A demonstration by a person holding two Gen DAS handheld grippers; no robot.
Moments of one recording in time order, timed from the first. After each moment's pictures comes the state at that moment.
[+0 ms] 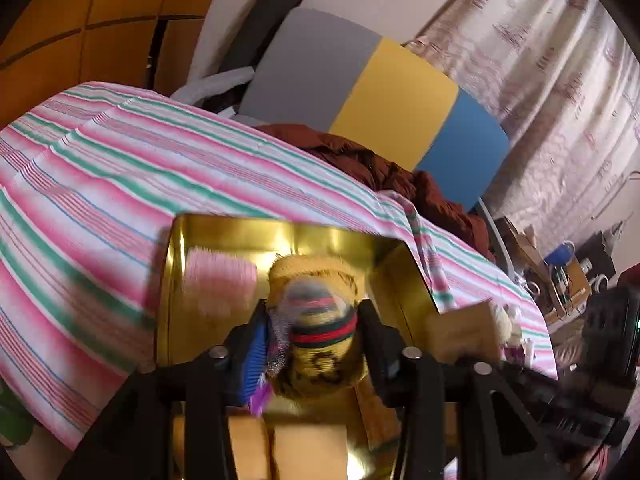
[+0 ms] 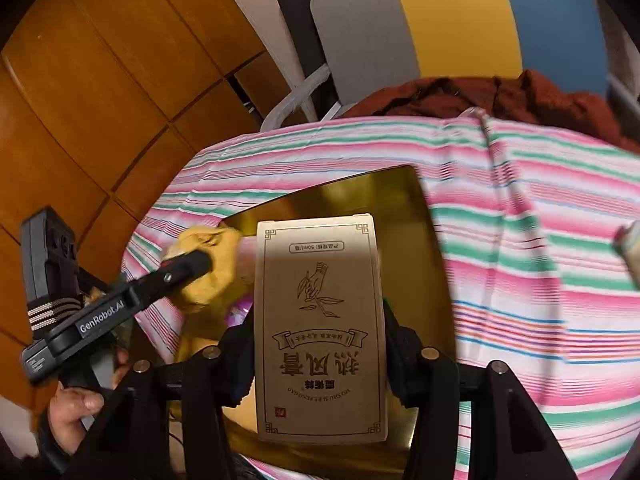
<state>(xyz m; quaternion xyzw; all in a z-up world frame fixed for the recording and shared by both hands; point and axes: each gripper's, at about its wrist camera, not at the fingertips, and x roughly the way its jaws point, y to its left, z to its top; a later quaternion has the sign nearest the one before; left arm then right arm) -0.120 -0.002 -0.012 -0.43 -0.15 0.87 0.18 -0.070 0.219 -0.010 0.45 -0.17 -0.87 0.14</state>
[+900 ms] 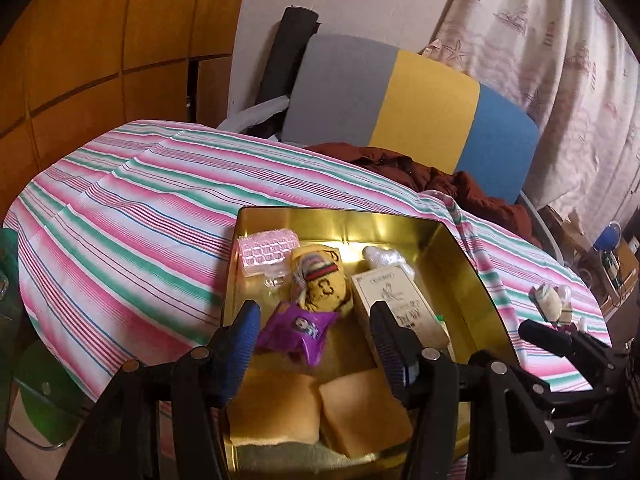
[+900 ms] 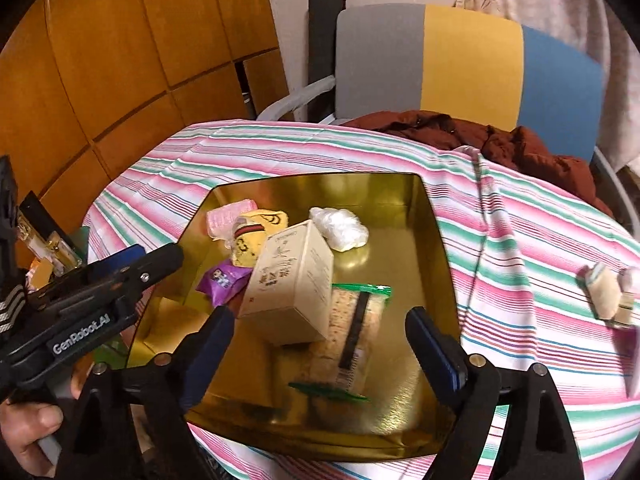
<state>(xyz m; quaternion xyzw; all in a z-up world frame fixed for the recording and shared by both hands) -0.053 -0.003 -0.016 -0.38 -0.07 0.92 0.10 -0.029 0.182 -0.009 0.41 -0.03 -0.91 0.09</state>
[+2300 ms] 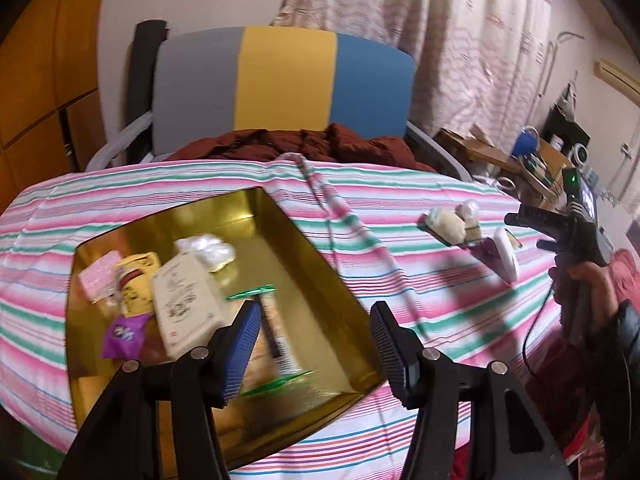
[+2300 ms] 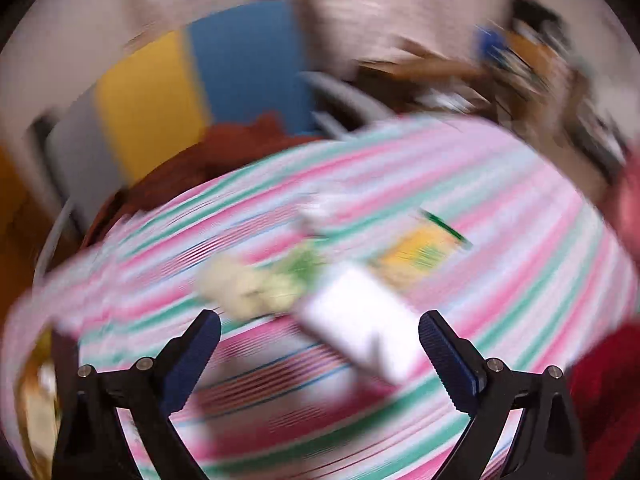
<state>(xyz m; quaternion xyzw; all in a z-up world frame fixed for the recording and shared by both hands) -0.010 0.139 0.001 -0.38 0.04 0.88 0.29 0.045 0.563 -0.028 0.37 -0.26 -0.83 -0.32</state>
